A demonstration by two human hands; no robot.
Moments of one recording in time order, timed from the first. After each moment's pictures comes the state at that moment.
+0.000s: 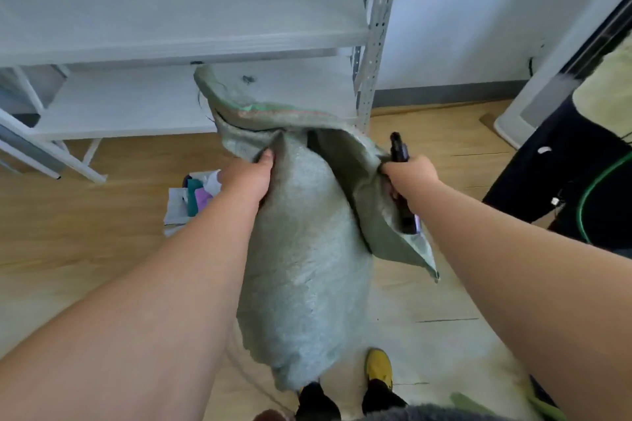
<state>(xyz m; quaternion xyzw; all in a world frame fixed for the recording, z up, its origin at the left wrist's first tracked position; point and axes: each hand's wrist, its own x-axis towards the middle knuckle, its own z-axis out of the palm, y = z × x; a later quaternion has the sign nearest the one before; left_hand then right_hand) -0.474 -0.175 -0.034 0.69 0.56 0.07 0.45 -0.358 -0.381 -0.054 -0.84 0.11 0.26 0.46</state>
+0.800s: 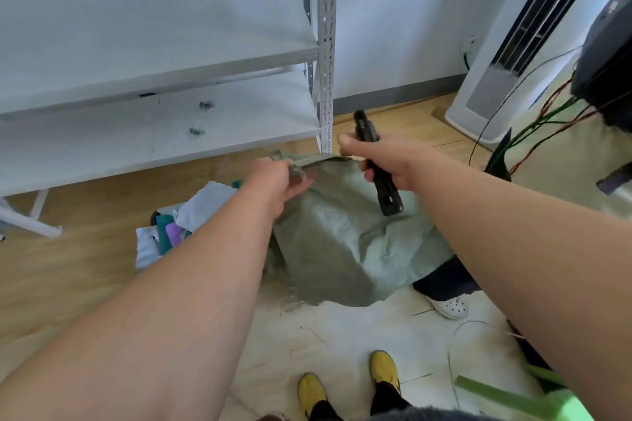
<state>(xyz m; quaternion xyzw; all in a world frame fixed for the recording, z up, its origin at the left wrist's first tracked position) -0.433 -0.220 0.000 0.51 0.40 -0.02 0.76 -0.361 -0.388 0.013 -0.73 0.02 0.35 0.59</state>
